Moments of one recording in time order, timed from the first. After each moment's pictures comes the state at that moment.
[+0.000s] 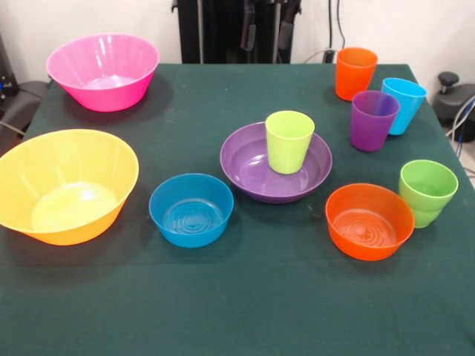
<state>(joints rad) 0.58 0.12 -1.23 1.21 -1.62 -1.07 3.88</state>
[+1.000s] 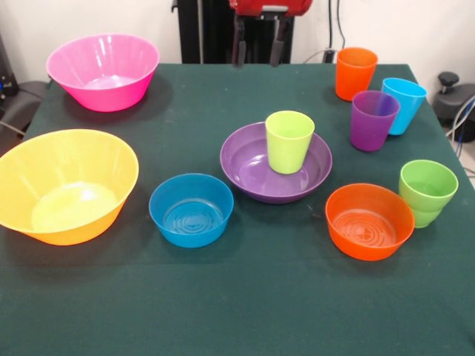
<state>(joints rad) 0.55 0.12 -1.21 1.21 -1.54 -0.98 3.88</state>
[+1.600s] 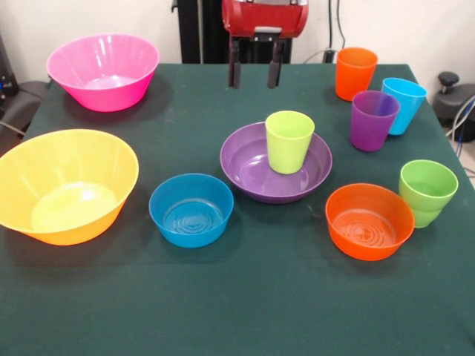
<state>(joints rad) 0.53 0.12 -1.17 1.21 -1.47 -0.91 3.88</state>
